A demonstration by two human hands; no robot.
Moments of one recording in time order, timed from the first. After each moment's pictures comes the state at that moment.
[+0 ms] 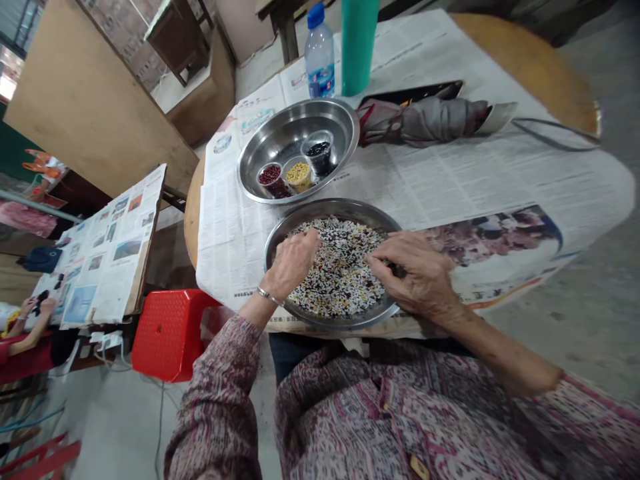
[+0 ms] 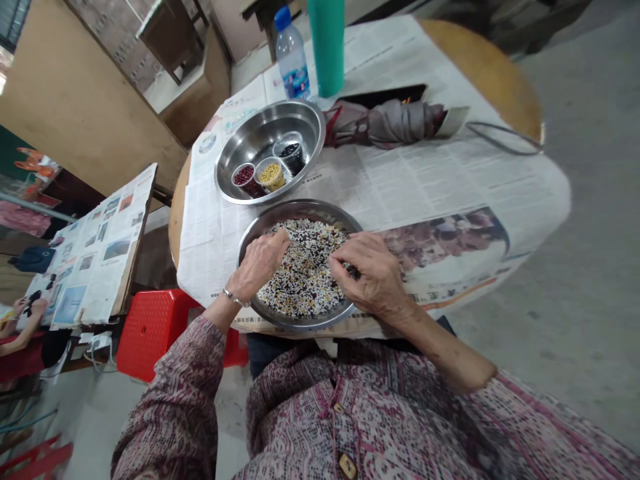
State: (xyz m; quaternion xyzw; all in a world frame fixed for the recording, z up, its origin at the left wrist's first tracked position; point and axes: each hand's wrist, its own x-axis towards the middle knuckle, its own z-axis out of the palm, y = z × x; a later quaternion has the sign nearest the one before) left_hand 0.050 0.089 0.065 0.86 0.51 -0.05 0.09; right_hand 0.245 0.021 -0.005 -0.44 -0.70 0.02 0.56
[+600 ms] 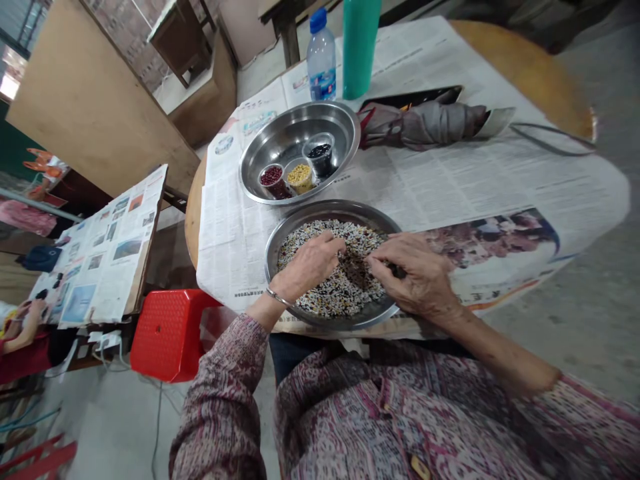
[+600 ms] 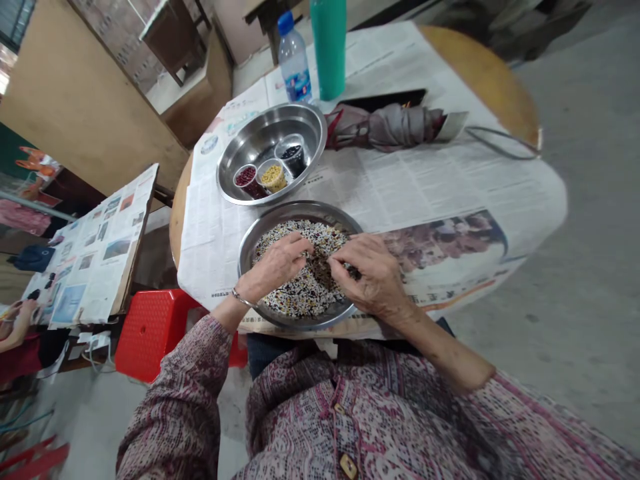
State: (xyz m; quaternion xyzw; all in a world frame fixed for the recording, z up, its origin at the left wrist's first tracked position) left_hand 0.061 0.089 0.054 0.93 0.35 -0.02 0.12; right_hand 0.244 0.023 -0.008 -0.44 -0.70 0.02 0.57
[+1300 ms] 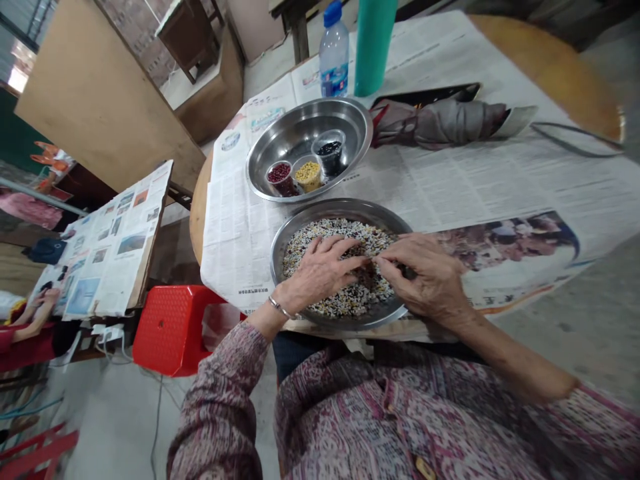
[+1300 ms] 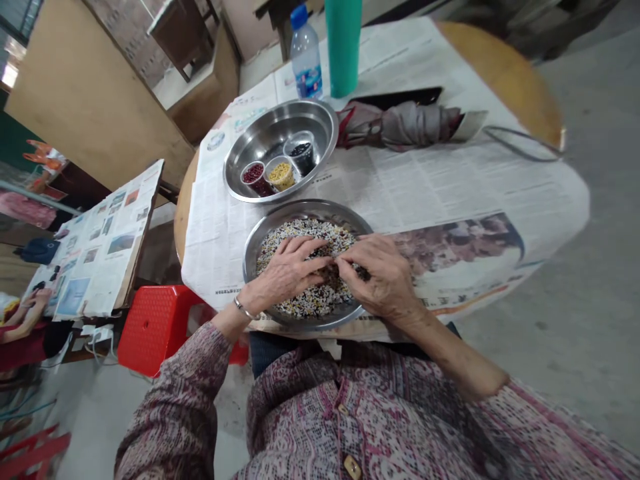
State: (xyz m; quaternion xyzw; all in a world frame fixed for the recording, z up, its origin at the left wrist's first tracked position) left_hand 0.050 0.067 0.054 0.95 0.30 -0.01 0.05; right_hand 0.245 0.020 -0.009 -0.45 -0.70 0.05 0.55
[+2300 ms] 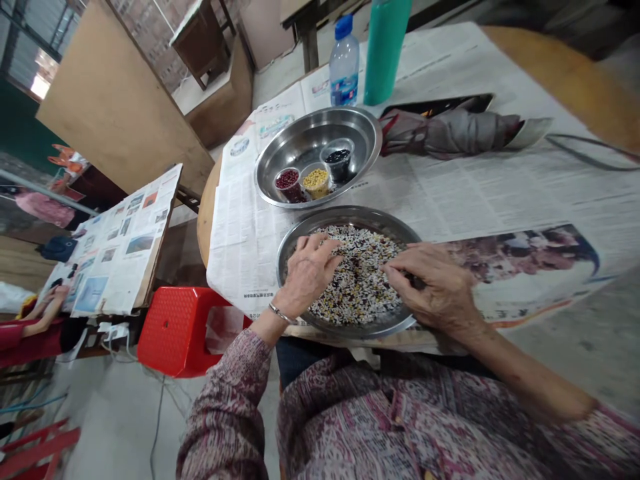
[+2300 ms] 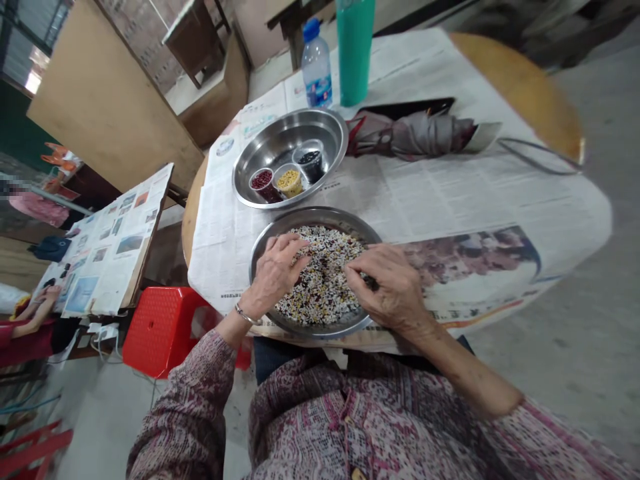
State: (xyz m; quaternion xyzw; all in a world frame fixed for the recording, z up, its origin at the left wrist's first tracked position) left_hand 0.040 0.071 0.056 0.87 0.48 0.08 0.08; right_hand 0.245 0.020 -0.008 -0.43 -0.70 0.05 0.56
